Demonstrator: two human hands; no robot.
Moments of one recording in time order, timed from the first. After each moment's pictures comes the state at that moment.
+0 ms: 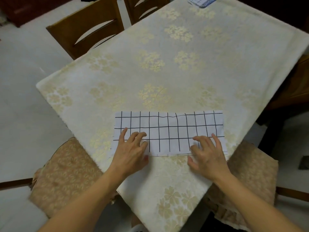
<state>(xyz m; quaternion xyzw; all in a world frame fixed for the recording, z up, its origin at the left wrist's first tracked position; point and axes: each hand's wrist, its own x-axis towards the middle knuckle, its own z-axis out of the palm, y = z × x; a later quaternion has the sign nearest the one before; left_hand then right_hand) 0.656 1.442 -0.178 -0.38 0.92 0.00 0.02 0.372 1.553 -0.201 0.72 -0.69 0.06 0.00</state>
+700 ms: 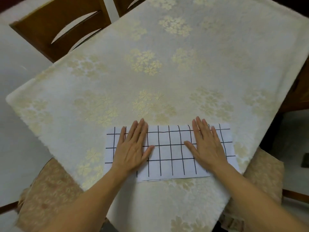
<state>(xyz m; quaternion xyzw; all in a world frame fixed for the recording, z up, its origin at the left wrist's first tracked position) 0.628 1.355 -0.236 -0.44 0.89 0.10 0.03 0.348 1.458 -0.236 0.64 -0.76 -0.03 -0.12</state>
